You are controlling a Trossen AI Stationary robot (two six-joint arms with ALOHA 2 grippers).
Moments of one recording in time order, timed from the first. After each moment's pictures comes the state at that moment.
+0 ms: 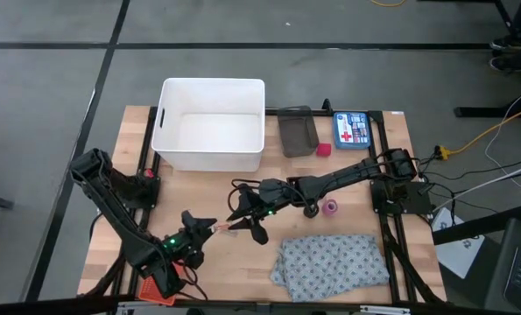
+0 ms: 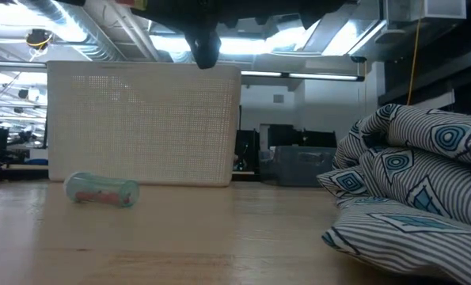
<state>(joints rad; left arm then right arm) -0.88 1.55 1.18 -0.95 -1.19 -0.19 0.21 1.95 1.34 0.28 -0.23 0.25</state>
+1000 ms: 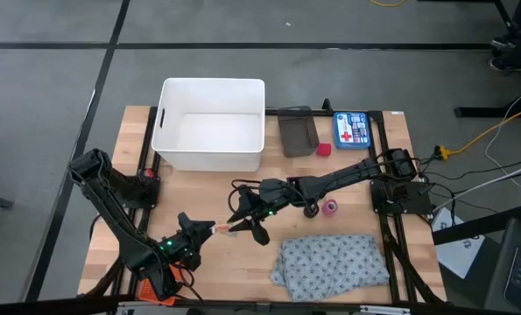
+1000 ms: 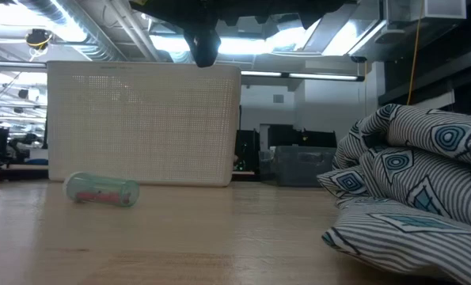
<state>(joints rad) -0.91 1.55 1.18 -0.95 -1.24 -0.22 0.21 1.95 1.34 0.28 -0.26 0.25</state>
